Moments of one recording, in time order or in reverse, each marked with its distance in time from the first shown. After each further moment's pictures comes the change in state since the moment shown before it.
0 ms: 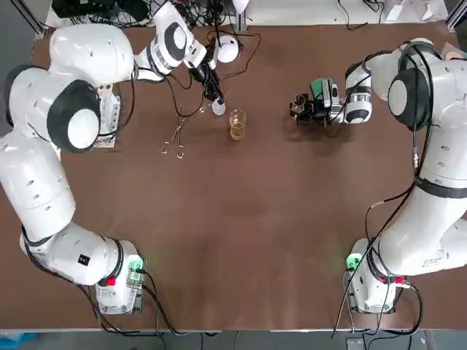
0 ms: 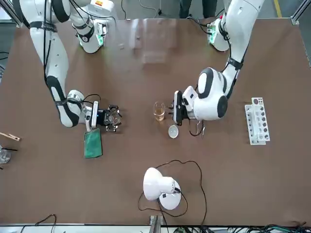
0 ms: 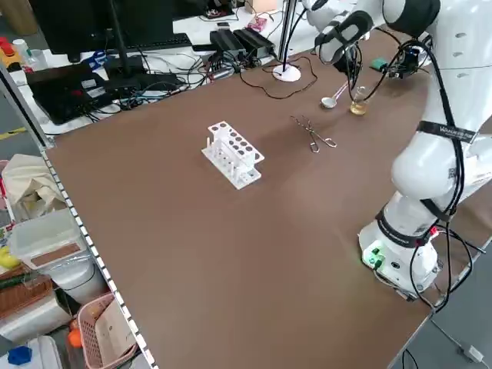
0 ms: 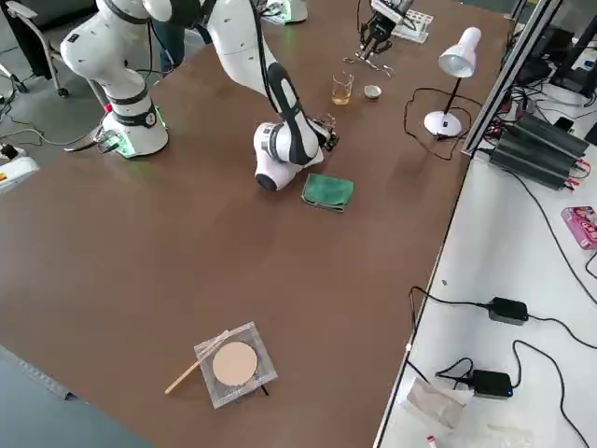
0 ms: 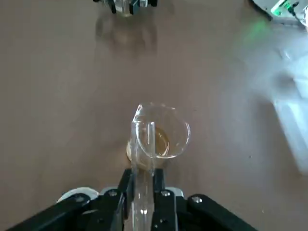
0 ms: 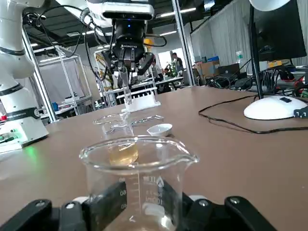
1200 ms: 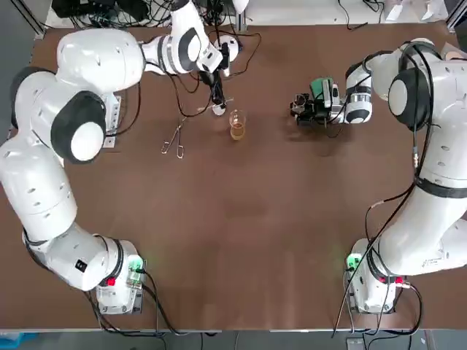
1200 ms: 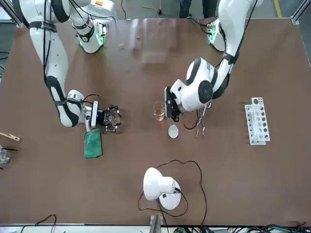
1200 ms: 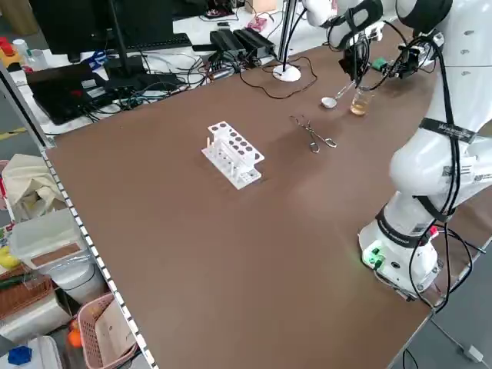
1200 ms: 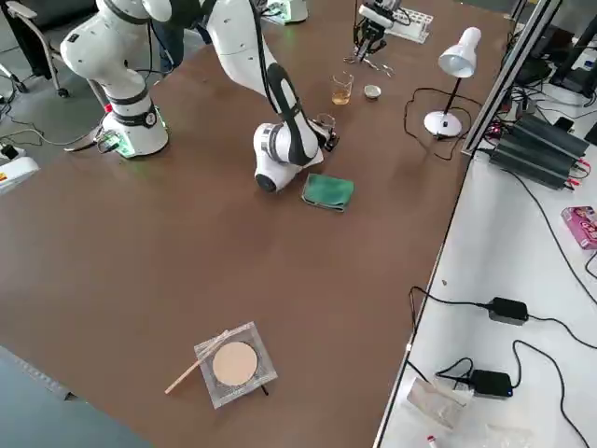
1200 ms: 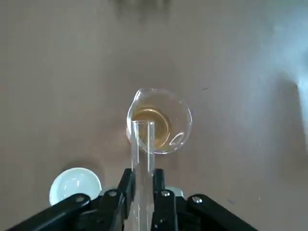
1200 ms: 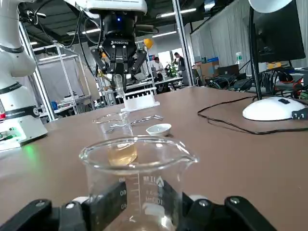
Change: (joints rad) left arm -0.114 -0.024 0.016 0.009 0.276 0.049 -0.328; right arm -0.003 0.000 -0.001 0.000 0.000 0.000 -0.014
